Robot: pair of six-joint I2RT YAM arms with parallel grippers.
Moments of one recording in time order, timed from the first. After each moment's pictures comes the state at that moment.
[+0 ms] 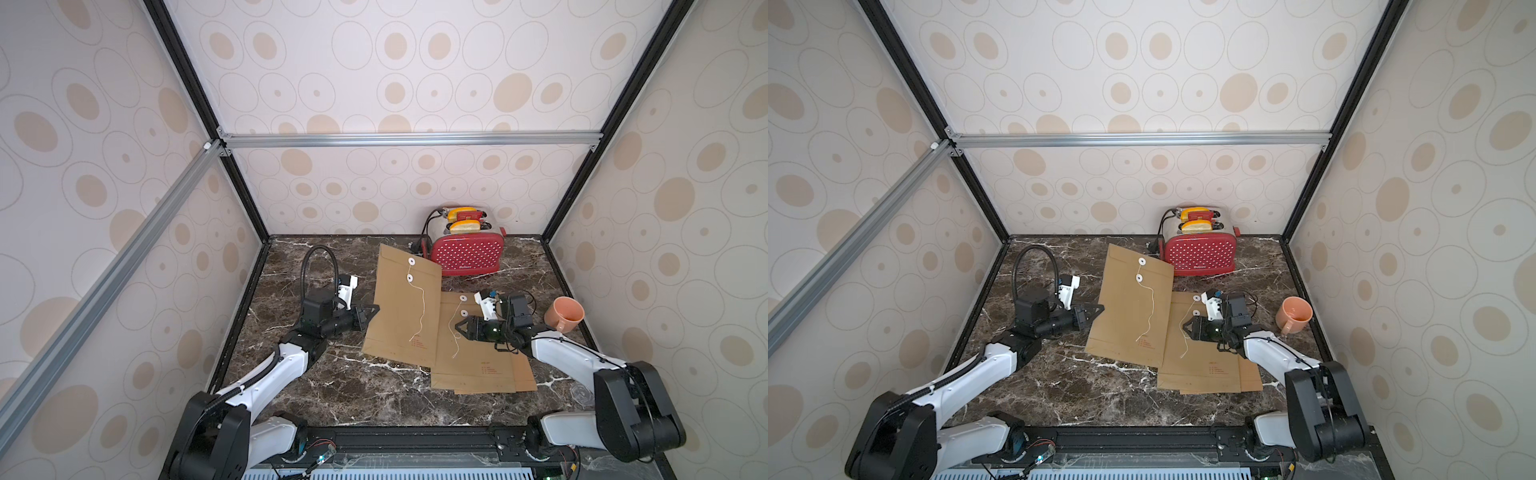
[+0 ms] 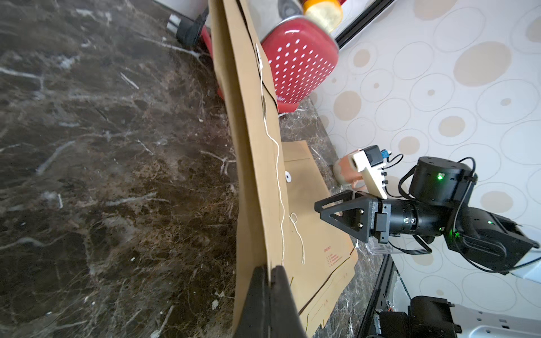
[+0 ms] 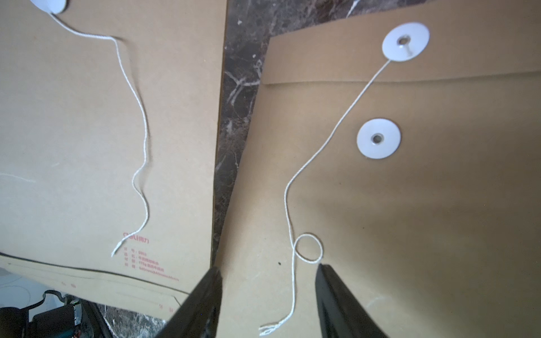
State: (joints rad) left arm -0.34 1.14 0.58 0.16 0.54 -0.56; right arm 0.31 1.30 0.59 -0.13 -0.49 0.33
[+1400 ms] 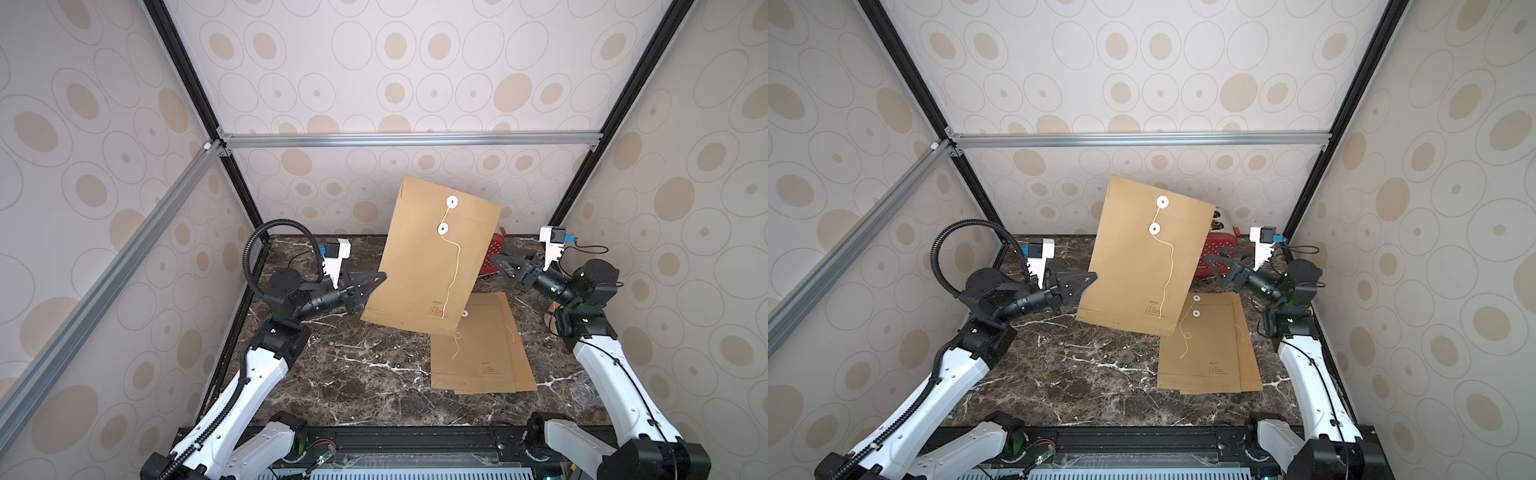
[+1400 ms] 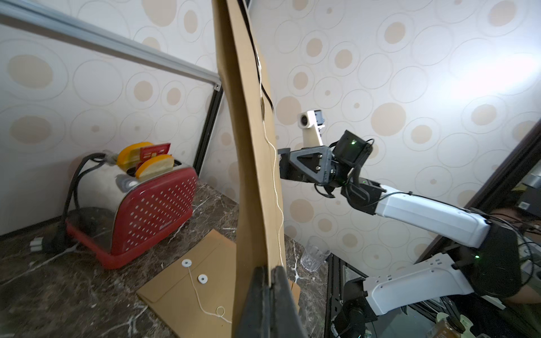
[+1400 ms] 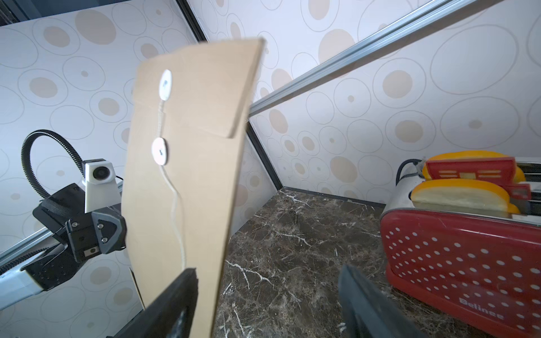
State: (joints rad) left arm -0.35 0.98 0.88 0.27 0.85 -0.49; right arm 0.02 1.08 0.87 0.35 -0.96 0.55
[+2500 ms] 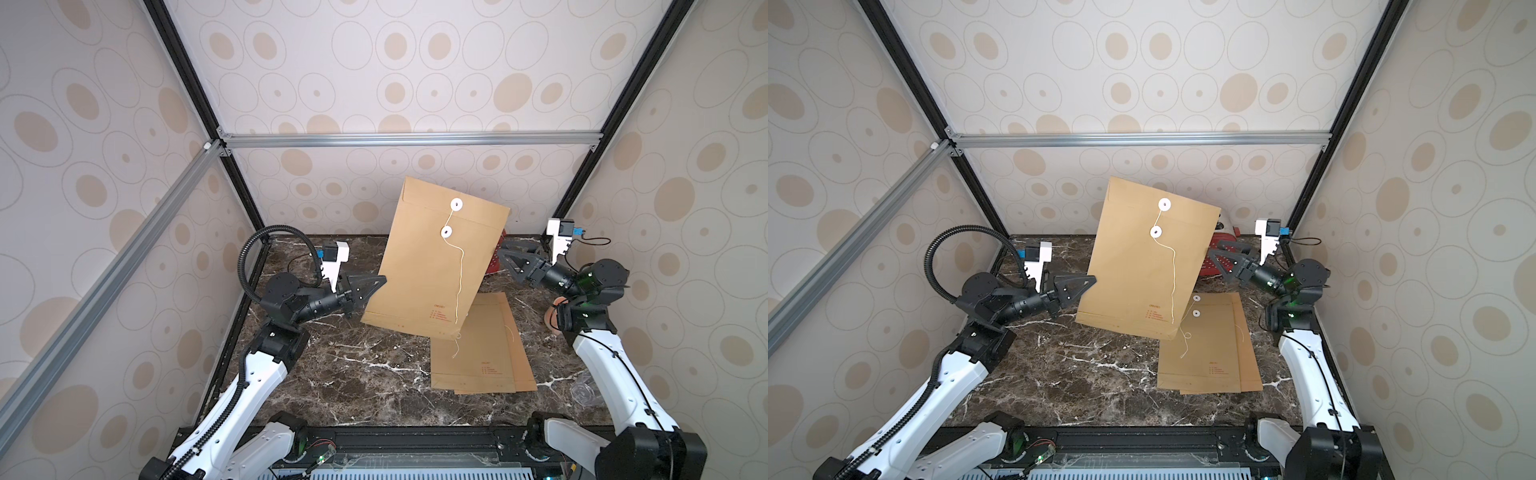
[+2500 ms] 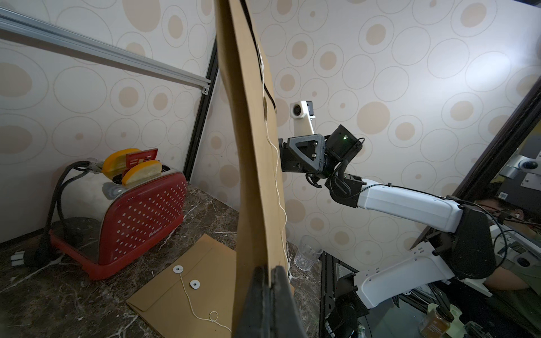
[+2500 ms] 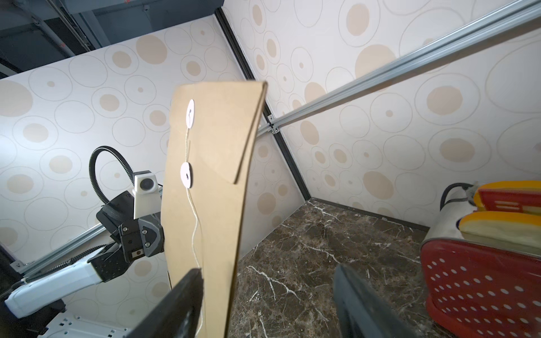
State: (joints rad) left arm -0.35 0.96 0.85 0.30 0.87 -0.50; right arm 0.02 1.12 0.88 0.56 -1.08 0.75
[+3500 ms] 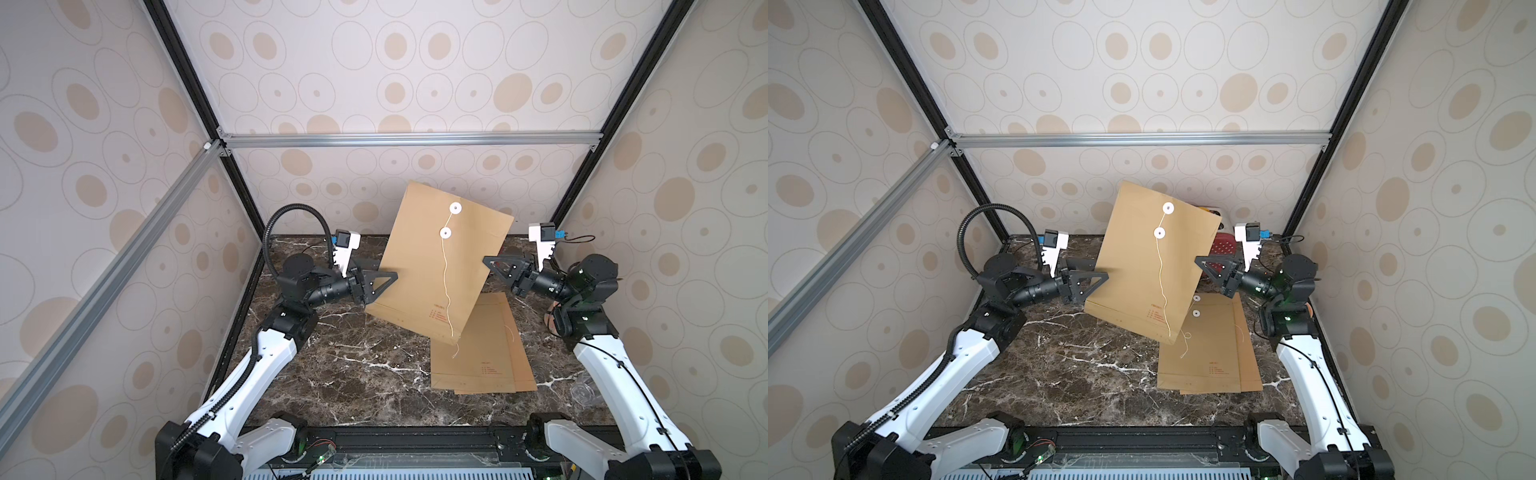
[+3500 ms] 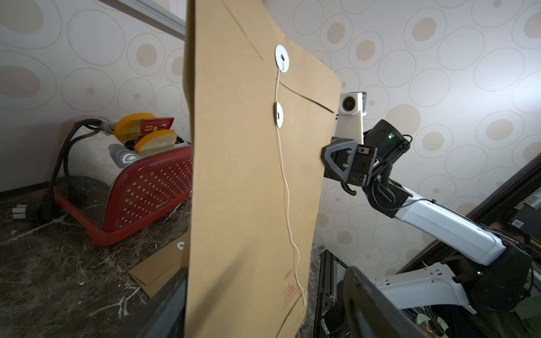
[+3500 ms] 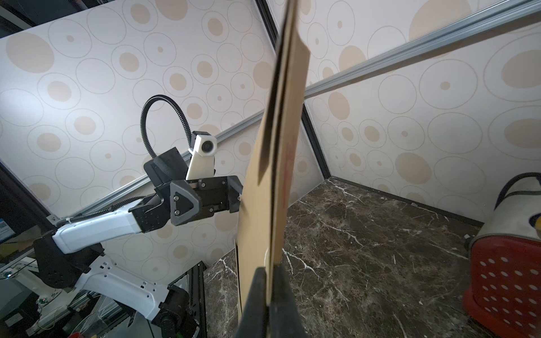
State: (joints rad) left arm -0.35 1.13 0.98 0.18 0.86 -0.51; right arm 0.12 1.04 0.94 0.28 -1.10 0.56
